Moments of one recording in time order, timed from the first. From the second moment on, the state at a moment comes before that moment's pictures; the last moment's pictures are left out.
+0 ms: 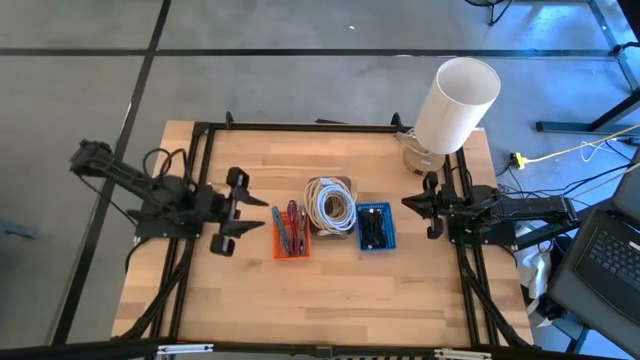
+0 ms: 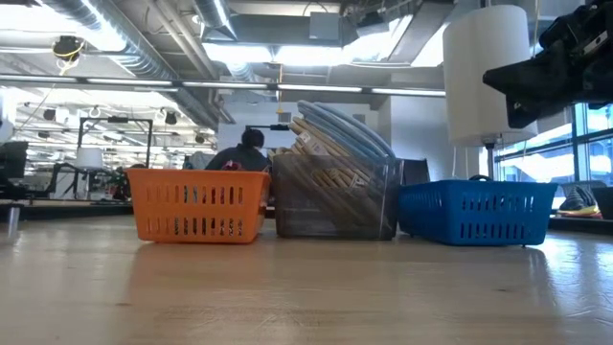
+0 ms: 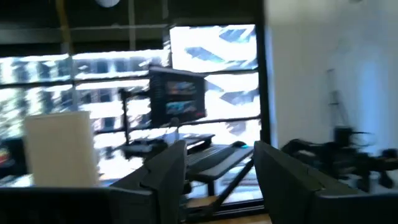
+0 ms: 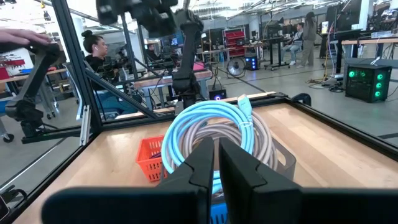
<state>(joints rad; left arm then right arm) -0.42 0.84 0.62 0.55 -0.32 0.16 0.09 0.00 0.01 0.05 0.14 0.15</state>
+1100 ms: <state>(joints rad) -0.04 0.00 0.01 0.47 0.09 0.07 0.09 0.00 0.01 0.05 0.14 0.15</state>
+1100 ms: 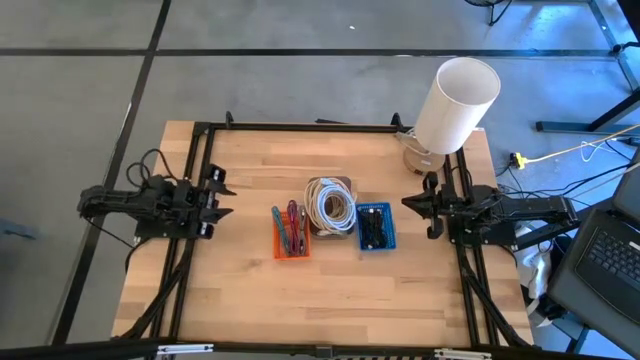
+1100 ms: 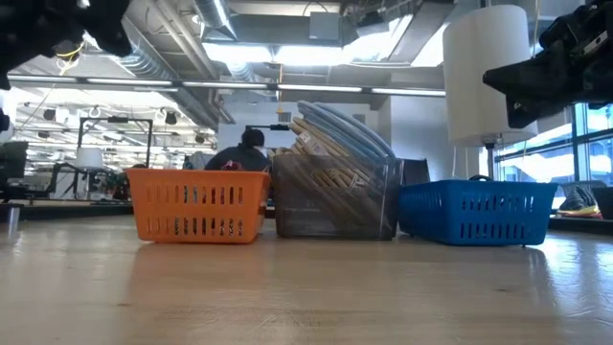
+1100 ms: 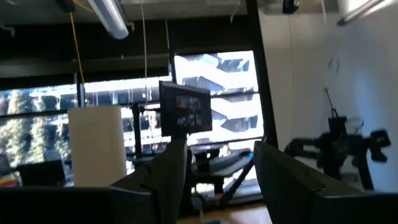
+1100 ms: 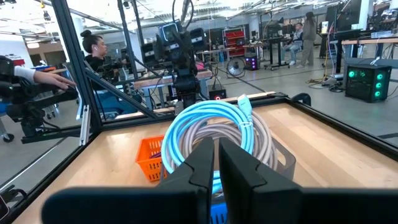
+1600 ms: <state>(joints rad) -0.02 0.00 0.01 0.11 0.14 0.04 0.09 0.00 0.01 0.05 0.14 0.15</state>
